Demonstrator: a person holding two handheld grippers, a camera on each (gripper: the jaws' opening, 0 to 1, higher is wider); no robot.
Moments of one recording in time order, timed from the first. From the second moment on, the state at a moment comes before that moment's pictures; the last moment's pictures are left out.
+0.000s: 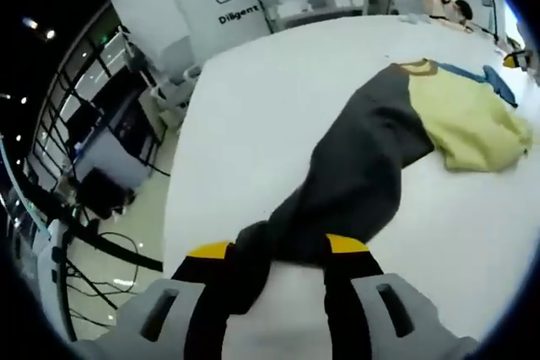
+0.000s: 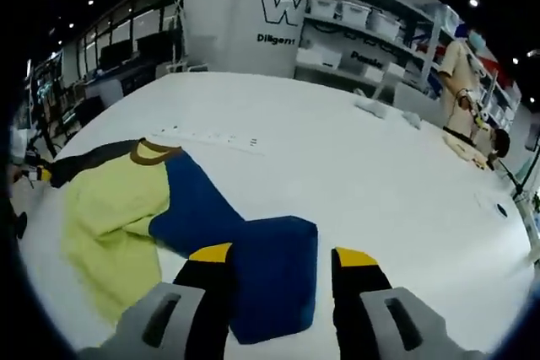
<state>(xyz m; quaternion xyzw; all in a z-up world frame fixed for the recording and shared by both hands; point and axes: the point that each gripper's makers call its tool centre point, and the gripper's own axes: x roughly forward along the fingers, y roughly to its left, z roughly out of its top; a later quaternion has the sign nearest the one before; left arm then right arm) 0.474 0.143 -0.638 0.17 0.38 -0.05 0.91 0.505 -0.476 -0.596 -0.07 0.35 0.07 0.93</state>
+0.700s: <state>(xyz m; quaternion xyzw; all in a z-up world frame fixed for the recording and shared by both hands) 0.442 0.065 -0.604 0.07 0.34 -0.14 0.93 0.419 -0.344 -0.587 -0.06 0.34 0.27 0.90</state>
